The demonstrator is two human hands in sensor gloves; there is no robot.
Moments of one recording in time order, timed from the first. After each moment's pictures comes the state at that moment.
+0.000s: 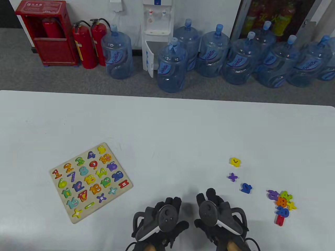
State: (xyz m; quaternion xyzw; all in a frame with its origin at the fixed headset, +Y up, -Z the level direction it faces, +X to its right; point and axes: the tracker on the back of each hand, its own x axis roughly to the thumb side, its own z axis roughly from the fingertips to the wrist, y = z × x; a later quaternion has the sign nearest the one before) left_hand -0.038 -0.745 -0.200 -0.10 -0.14 0.17 0.97; right_hand 0.155 -0.747 -0.220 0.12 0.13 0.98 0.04
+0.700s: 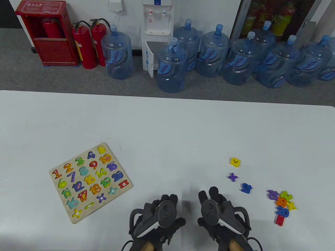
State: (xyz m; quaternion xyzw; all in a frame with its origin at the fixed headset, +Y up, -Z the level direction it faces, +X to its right) left_hand -0.059 -0.721 -0.206 -0.11 -0.10 0.11 0.98; right_hand 0.172 -0.742 -0.227 0.09 0.10 0.99 0.01
